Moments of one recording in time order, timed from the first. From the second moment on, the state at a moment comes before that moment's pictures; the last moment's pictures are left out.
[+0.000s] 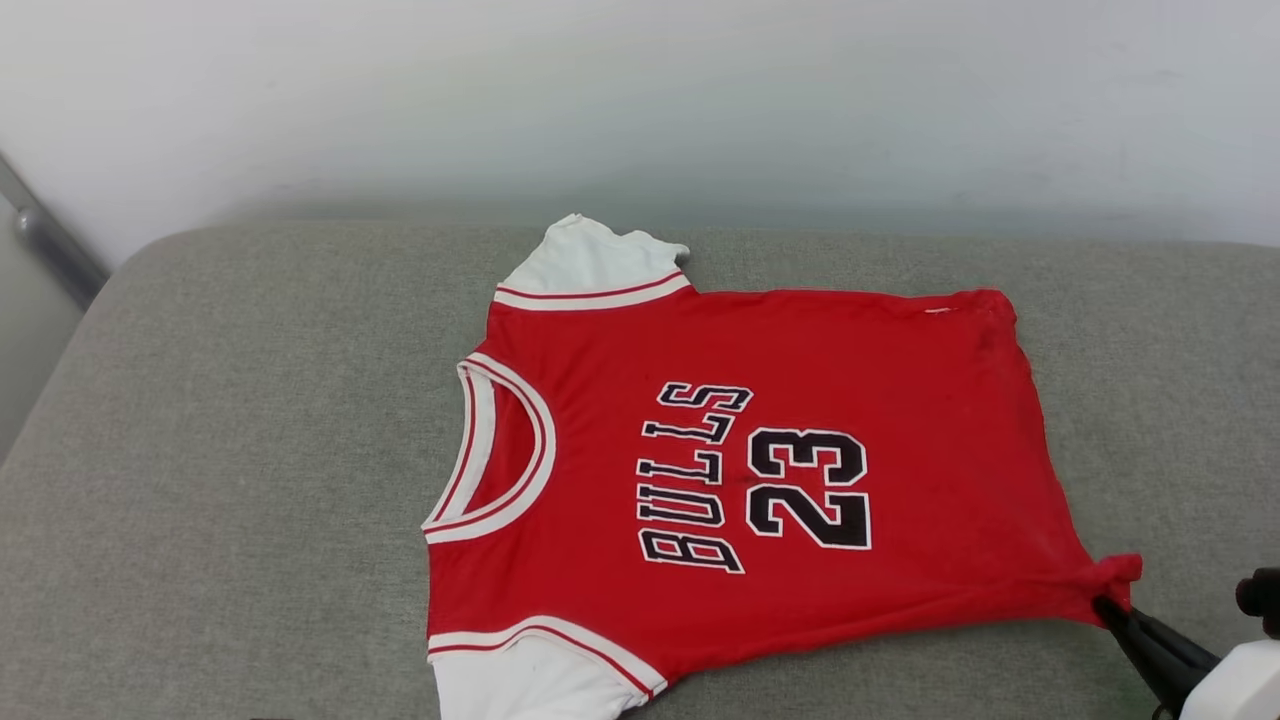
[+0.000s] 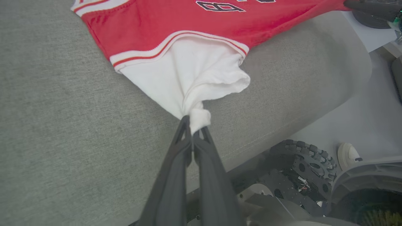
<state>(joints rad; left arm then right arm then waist) 0.11 0.92 -0.77 -0.27 -0.99 0.06 0.00 0.09 -0.57 0.19 0.06 0.73 0.13 0.22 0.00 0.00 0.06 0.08</state>
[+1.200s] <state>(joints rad) -0.42 0.84 -0.66 -0.09 -0.82 -0.01 0.05 -0.23 -0.61 0.27 0.10 0.70 0.13 0.39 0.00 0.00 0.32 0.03</state>
